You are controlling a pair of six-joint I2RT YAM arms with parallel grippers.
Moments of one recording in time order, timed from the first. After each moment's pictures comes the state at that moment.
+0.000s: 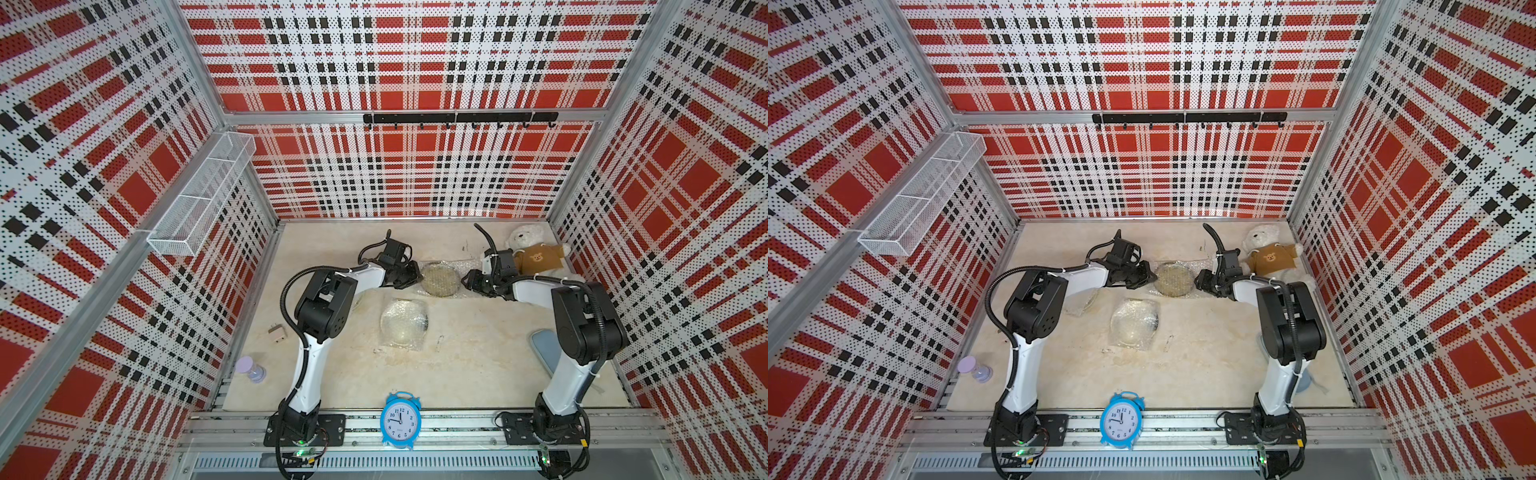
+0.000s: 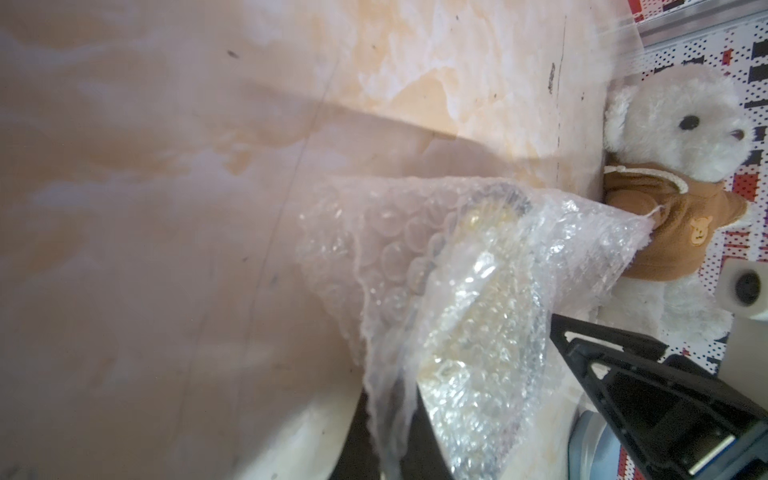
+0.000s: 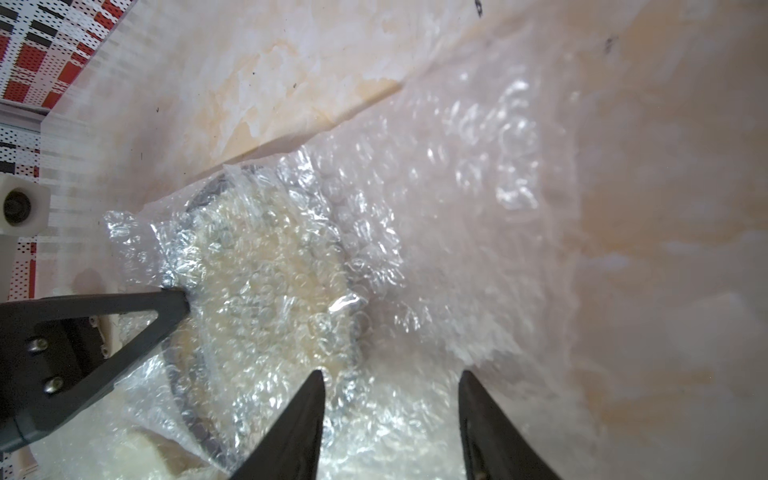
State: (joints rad) left arm -0.48 2.21 1.49 -0.12 0.43 -0.76; right arm 0.19 1.83 0.99 -0.04 -0.27 0.49
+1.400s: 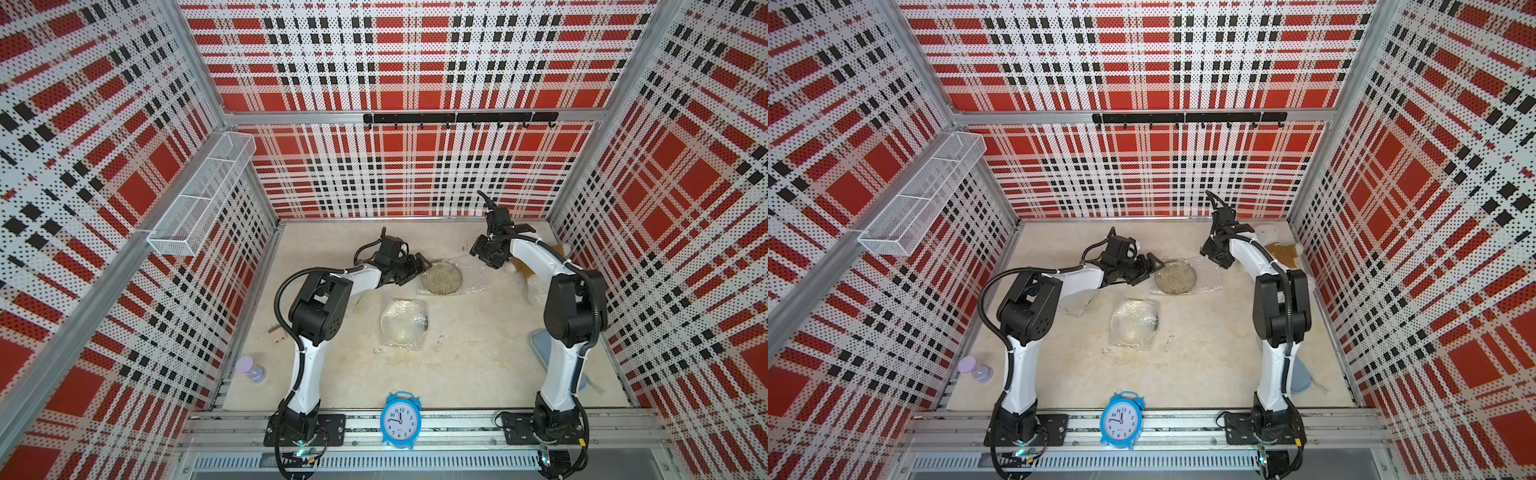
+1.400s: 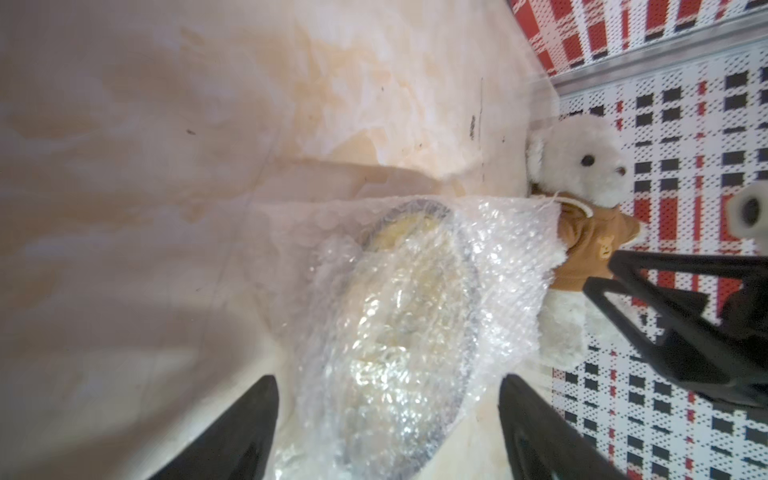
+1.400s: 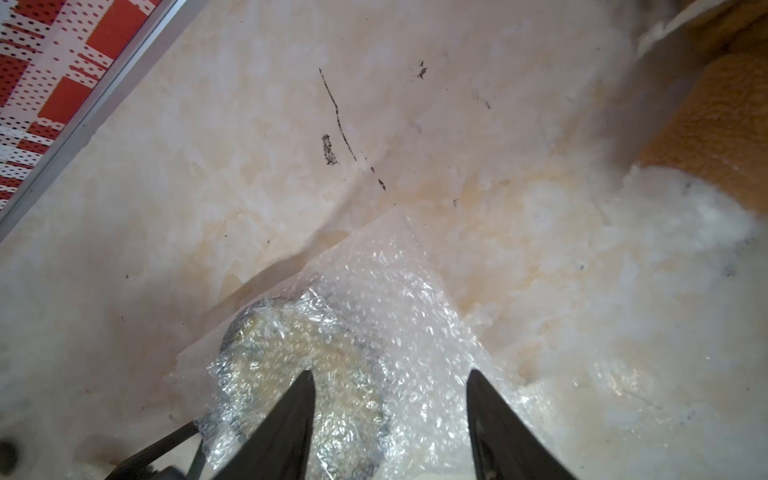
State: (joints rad) left arm -0.46 2.13 1.42 0.03 0.46 -0.82; right arm 0.19 2.00 1.67 -0.76 0.01 0.69
